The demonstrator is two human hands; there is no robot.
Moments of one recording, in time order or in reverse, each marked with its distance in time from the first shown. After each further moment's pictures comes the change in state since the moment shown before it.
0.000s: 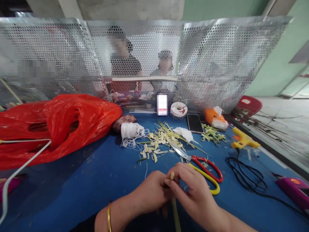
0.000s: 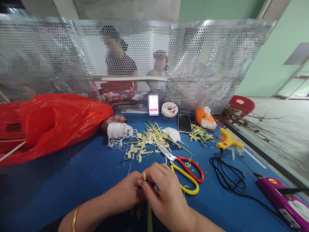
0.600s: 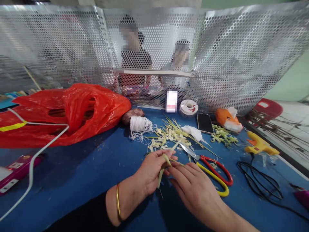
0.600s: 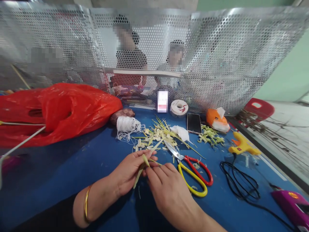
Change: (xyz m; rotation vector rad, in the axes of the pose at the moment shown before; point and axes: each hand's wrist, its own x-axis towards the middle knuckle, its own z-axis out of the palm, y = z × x) left_hand 0.010 0.015 -0.013 -0.851 0.386 -0.007; right_hand -0.005 0.010 0.008 -0.447 -0.151 -0.357
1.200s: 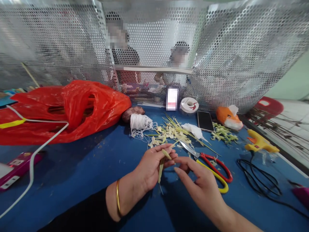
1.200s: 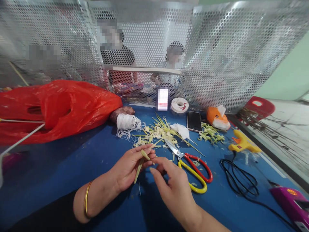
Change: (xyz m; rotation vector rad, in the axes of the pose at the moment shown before) left_hand -0.002 0.008 0.002 -0.133 0.063 0.009; right_hand 0.001 -0.002 -0.004 0.514 0.108 0.505
